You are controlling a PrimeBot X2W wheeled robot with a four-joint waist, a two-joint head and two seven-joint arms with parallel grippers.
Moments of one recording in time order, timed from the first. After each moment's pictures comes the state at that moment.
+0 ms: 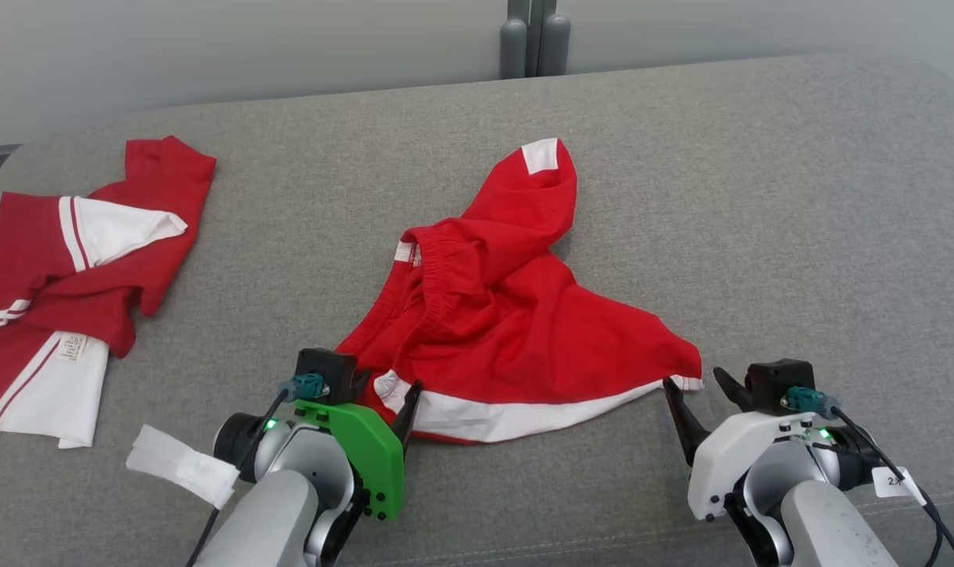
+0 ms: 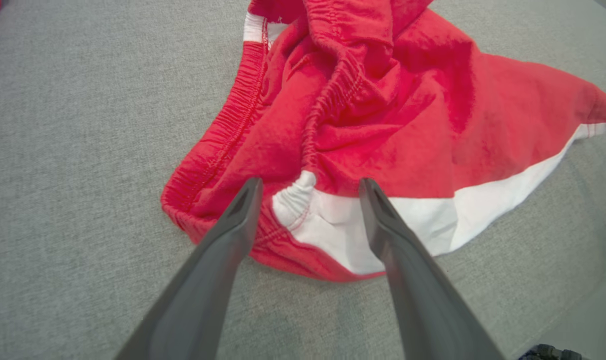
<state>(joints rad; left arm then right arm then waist) -0.38 0.14 -0.55 0.54 -0.50 -0.04 0.12 -0.20 -0.05 0.08 0.43 0.14 0.13 0.06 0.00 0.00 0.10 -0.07</state>
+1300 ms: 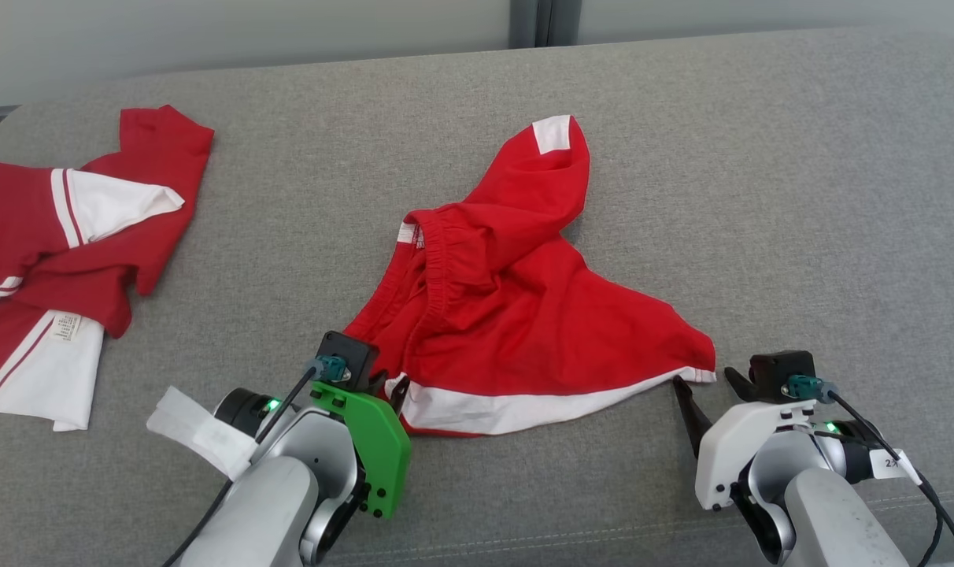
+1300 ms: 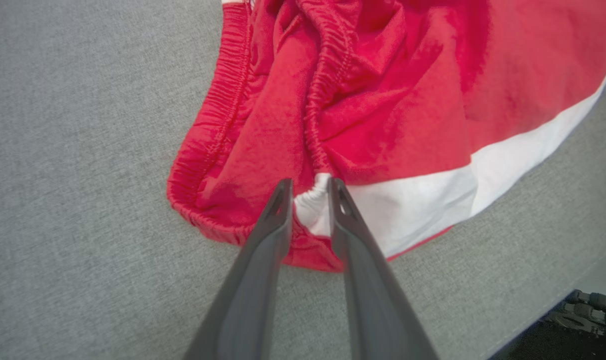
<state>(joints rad) -0.40 0.22 -0.64 0.41 -0.45 -0.01 0.30 -0.25 -0.05 0.04 0.51 0.09 0.13 0.09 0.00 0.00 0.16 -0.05</state>
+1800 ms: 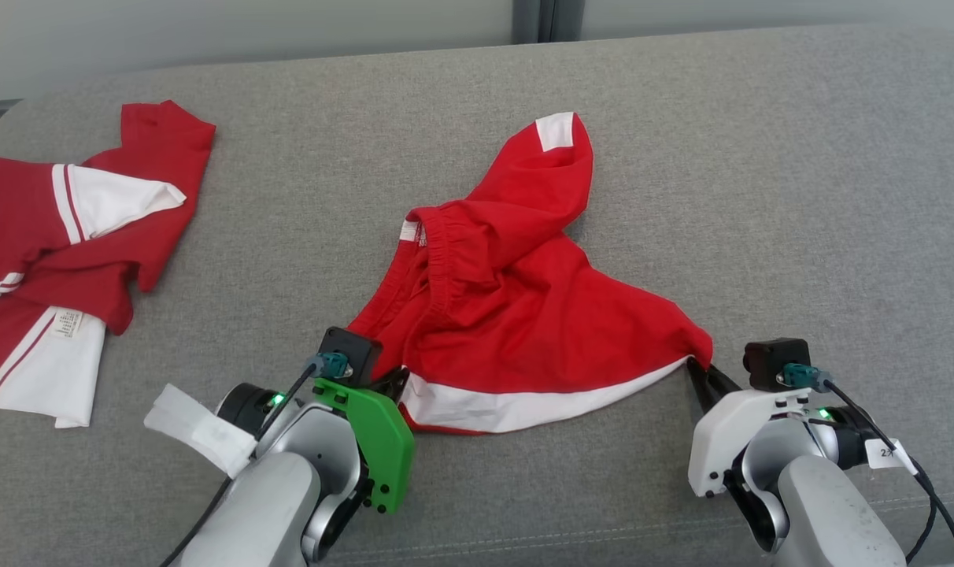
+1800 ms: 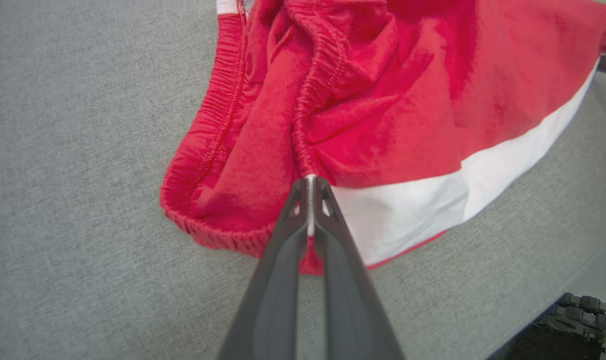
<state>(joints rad) -0.41 0.22 -0.65 0.41 -0.46 -0.02 0.29 -0.29 -0.05 0.07 0.54 0.11 0.13 0.06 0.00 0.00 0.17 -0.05</state>
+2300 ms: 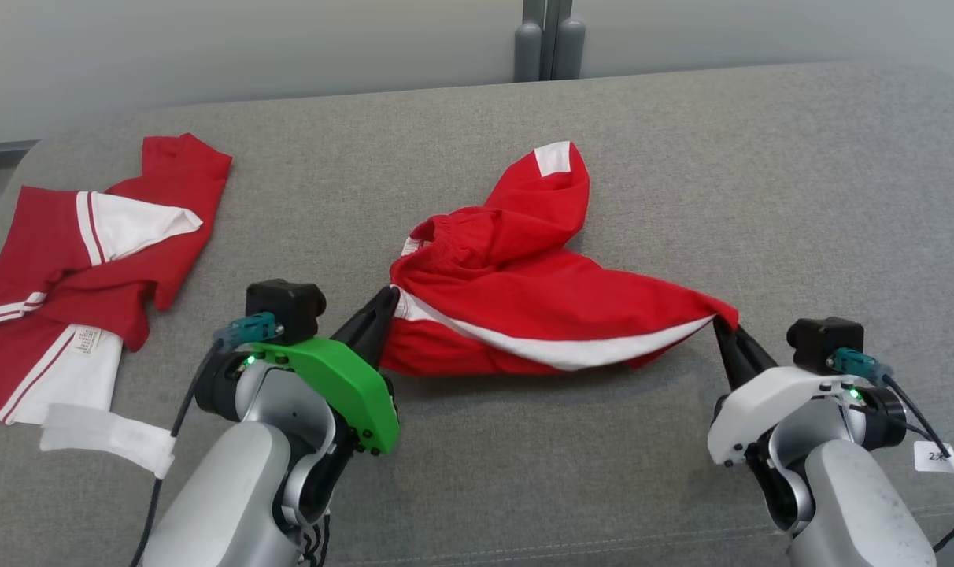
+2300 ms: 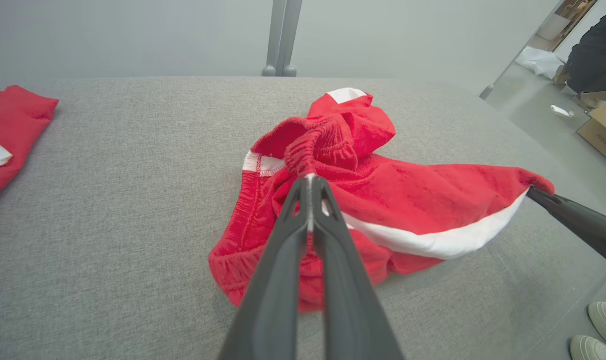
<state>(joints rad) -0.39 0.20 -0.51 0.23 -0.62 -0.01 0.18 -0.27 -0.05 0.01 0.42 0.19 0.13 0.01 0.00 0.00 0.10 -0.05</state>
